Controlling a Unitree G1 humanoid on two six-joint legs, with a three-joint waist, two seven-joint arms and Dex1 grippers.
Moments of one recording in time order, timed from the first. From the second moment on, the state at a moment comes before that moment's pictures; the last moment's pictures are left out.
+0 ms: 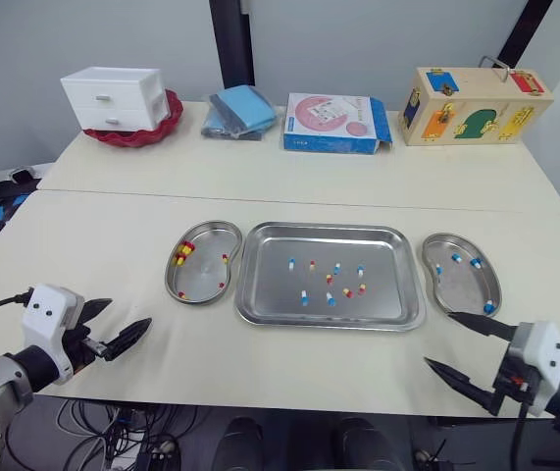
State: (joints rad) left arm 0.32 0.67 0.58 -0.28 -0.43 0.47 -0.81; right arm 0.55 -0.74 -0.47 -0.52 0.49 0.15 0.97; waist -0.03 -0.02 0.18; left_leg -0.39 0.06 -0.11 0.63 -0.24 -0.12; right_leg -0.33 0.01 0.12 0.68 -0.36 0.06
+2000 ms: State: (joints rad) left arm 0.30 0.53 0.17 -0.43 -0.42 0.24 -0.80; right arm -0.38 -0.39 0.39 -0.44 0.18 0.74 0.47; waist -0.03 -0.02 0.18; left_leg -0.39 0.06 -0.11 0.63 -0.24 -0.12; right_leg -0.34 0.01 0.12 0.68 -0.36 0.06
